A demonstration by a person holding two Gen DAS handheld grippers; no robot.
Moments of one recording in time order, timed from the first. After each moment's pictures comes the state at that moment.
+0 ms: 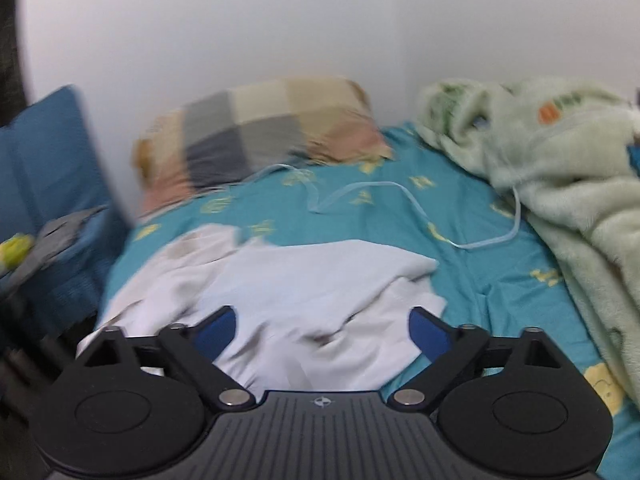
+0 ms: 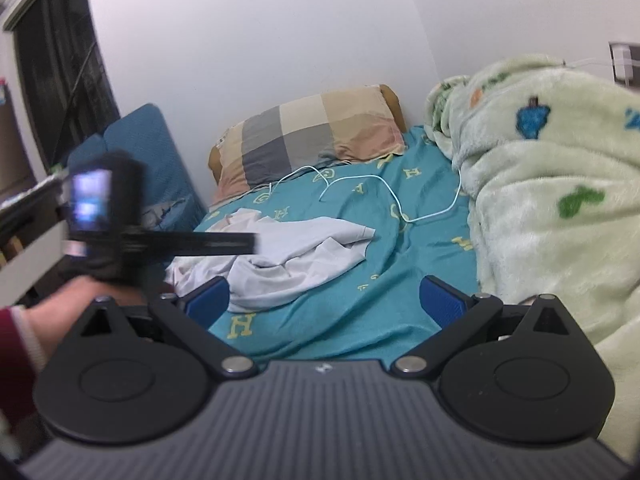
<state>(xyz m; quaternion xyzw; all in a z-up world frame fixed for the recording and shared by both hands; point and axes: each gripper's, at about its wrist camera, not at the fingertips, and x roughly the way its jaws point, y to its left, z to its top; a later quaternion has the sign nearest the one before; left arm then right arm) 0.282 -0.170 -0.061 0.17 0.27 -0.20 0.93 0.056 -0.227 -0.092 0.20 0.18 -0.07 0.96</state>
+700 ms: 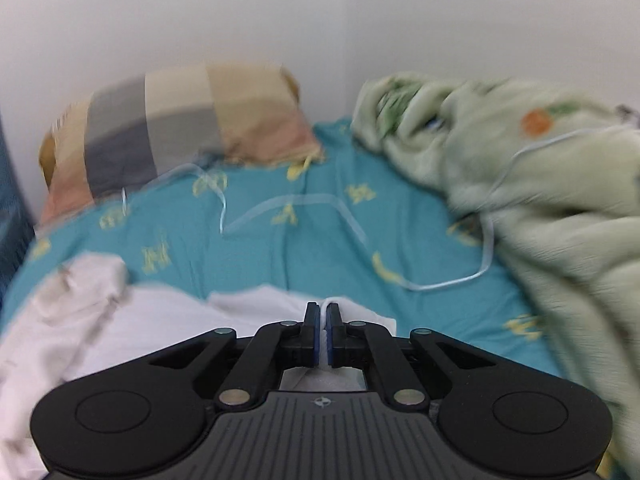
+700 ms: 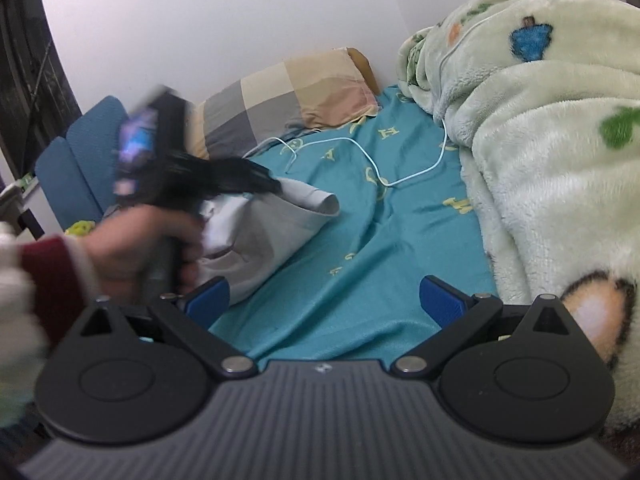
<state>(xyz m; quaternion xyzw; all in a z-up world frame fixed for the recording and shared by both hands) 0.345 -0.196 -0.074 0.12 0.28 -0.30 0.91 0.112 -0.250 -0.143 0.23 0.22 -0.09 0.94</state>
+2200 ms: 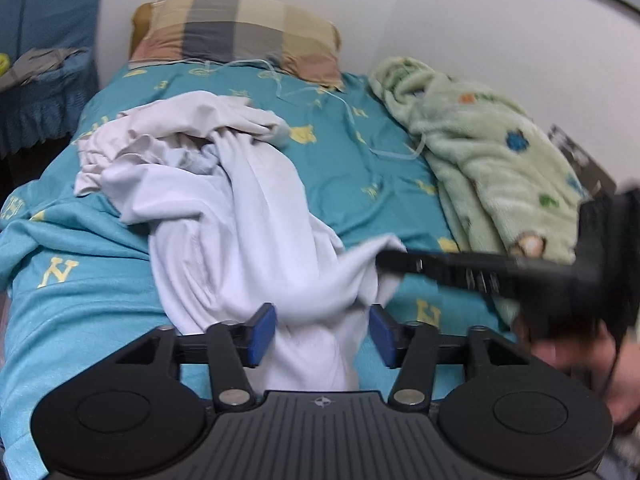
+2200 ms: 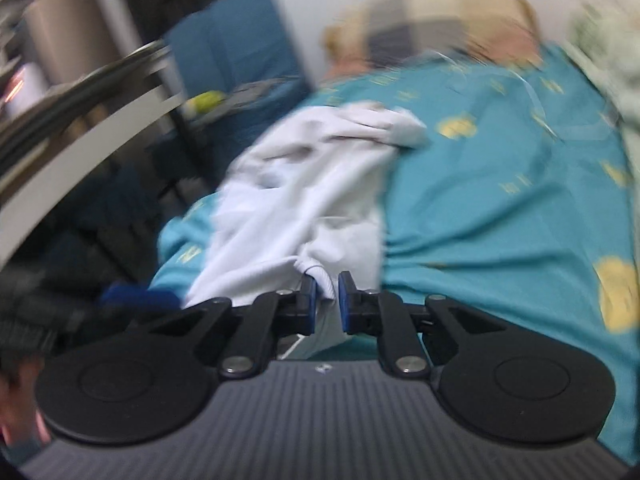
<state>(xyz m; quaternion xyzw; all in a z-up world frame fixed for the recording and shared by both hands) 0.062 0.004 -0.082 0.00 0.41 -0.28 0.87 0.101 -0.175 -0.140 0.18 0.34 0.10 0.92</state>
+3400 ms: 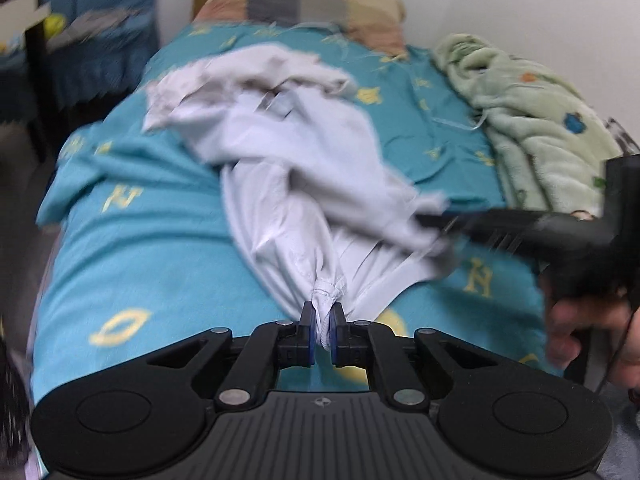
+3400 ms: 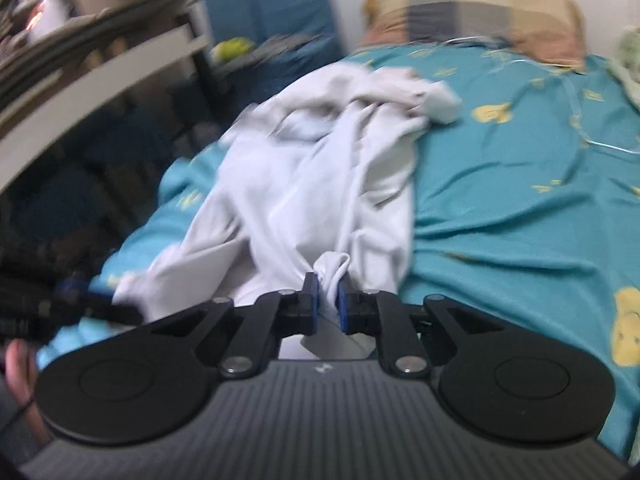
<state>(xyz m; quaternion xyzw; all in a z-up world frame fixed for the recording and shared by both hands) 0.046 0.039 -0.102 -0.02 0.48 -0.17 0.86 0.118 -0.156 -0.148 0.11 0.34 0.15 0.92</state>
